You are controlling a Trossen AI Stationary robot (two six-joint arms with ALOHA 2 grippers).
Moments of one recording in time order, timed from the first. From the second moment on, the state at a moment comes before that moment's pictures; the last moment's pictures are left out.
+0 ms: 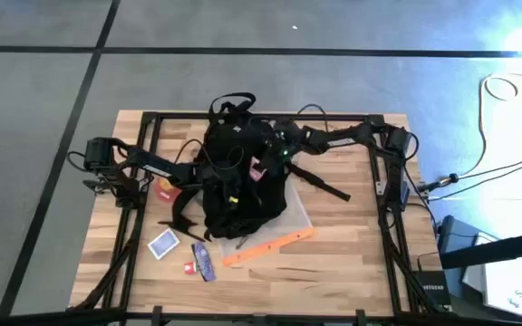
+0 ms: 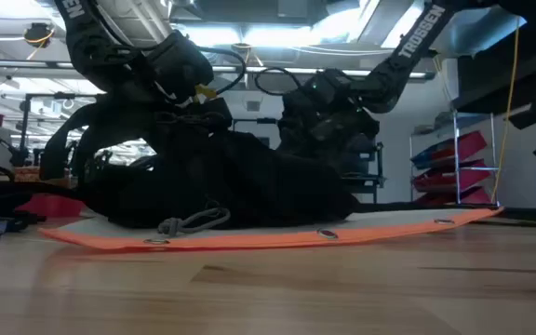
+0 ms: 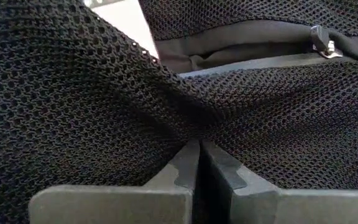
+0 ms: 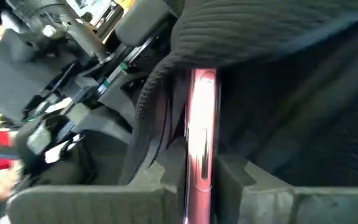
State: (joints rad) left arm 0.14 1.68 0.62 0.30 -0.03 -0.07; right arm -0.47 1.96 1.07 0.20 -0.71 0.44
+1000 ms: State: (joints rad) left arm 0.13 1.68 0.62 0.46 -0.10 -0.07; right arm -0.54 1.44 1.08 -0.83 -0.45 -0.09
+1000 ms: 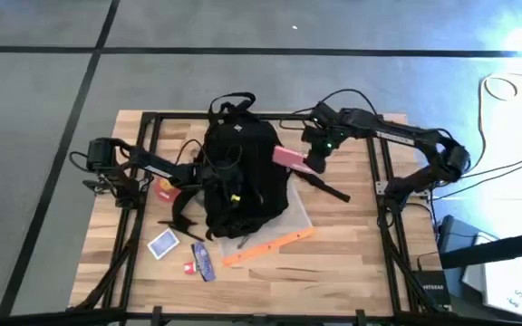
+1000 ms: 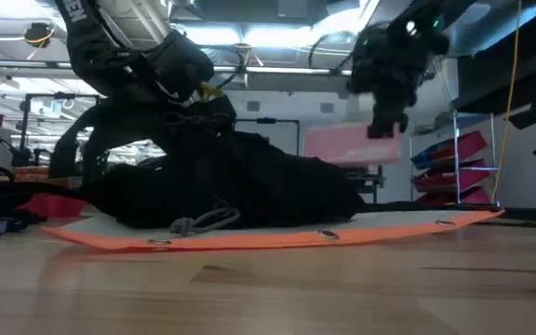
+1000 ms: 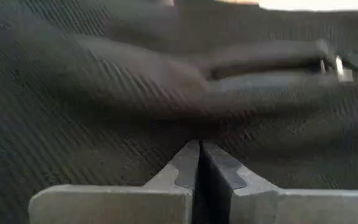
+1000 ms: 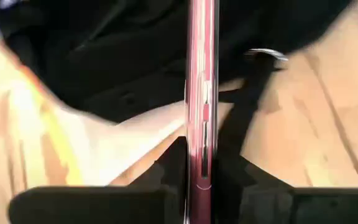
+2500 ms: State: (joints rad) left arm -0.53 1.58 0.62 0.94 -0.43 -0.18; right arm 0.76 1.82 1.05 -0.12 0.62 -0.10
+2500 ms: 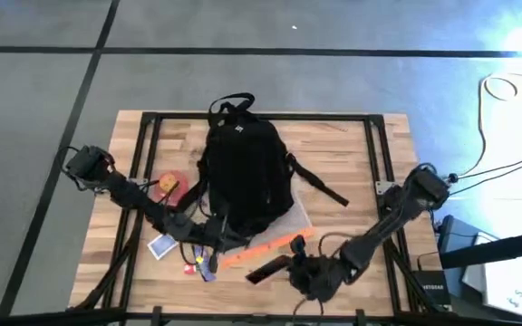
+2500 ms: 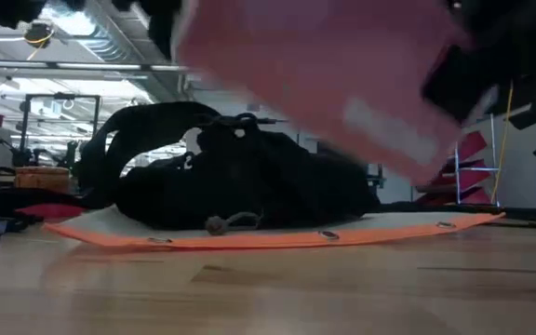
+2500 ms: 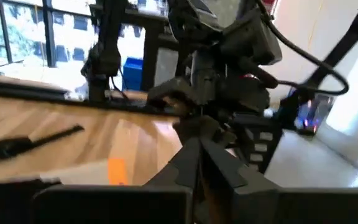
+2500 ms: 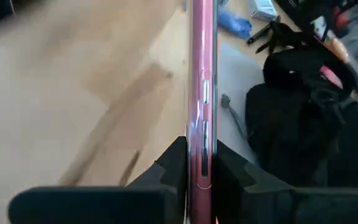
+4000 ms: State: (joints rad) left arm -0.49 1.74 0.62 0.98 -0.48 -0.05; right arm 0.88 1.84 1.20 -0.62 0.76 0.07
